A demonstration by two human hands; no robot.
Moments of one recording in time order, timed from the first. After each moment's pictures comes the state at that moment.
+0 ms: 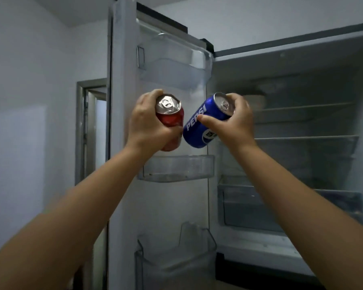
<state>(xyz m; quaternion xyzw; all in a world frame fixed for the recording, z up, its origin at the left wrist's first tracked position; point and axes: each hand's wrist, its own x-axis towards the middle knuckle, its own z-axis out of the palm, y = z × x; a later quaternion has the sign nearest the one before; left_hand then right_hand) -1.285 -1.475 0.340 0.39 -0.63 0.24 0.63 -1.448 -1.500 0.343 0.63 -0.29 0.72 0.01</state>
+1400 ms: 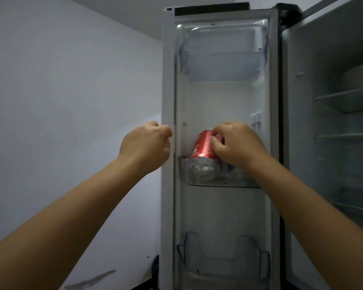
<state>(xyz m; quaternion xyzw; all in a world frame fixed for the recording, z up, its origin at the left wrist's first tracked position) -1.301 -1.422 0.326 0.77 -0.44 0.40 0.24 -1.417 -1.553 0.331 0.85 -0.20 0.48 0.11</state>
